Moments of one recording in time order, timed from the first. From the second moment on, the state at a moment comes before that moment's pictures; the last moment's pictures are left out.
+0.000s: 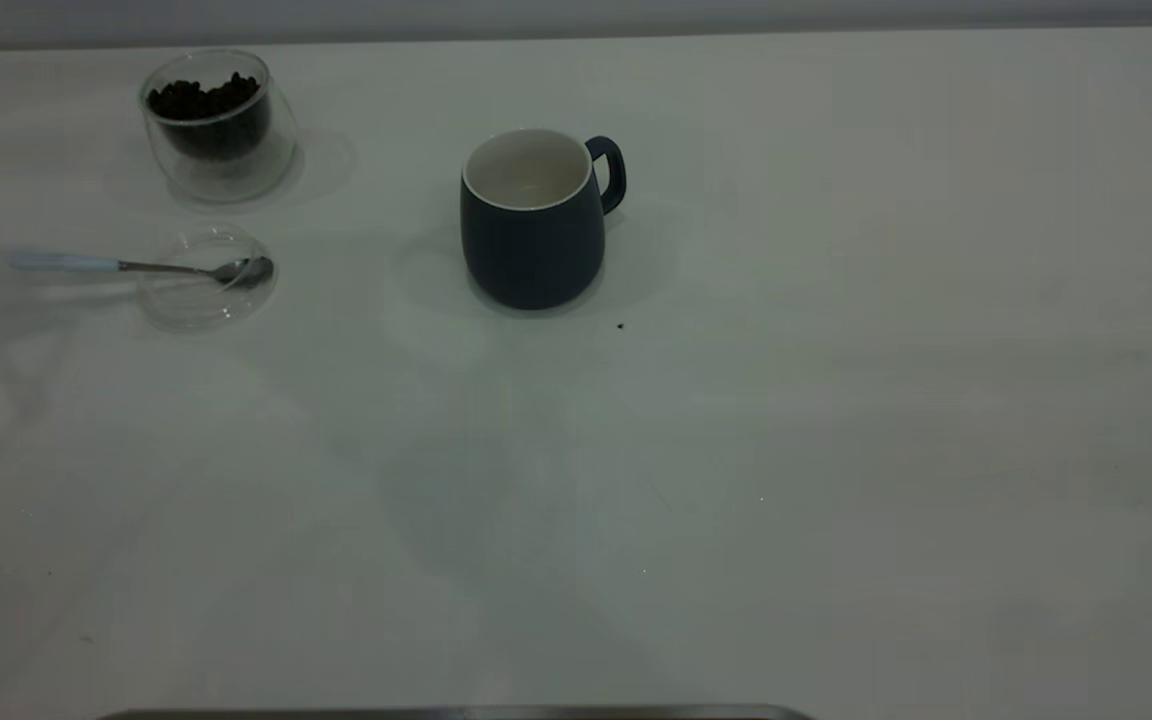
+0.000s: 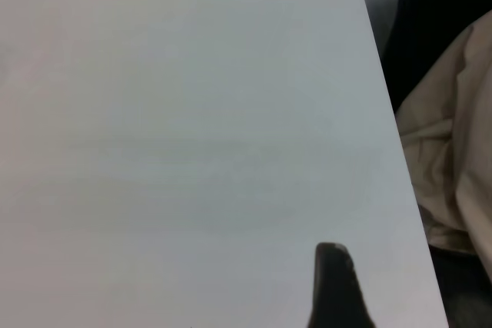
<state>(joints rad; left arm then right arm) 0.17 1.80 -1.05 0.19 0.15 -0.13 0.04 -0.02 -0.47 -0.11 1.13 0.00</state>
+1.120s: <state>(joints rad) 0.52 2.37 -1.29 -1.00 0.68 1.16 0.04 -0.02 -0.47 -0.11 1.13 0.00</state>
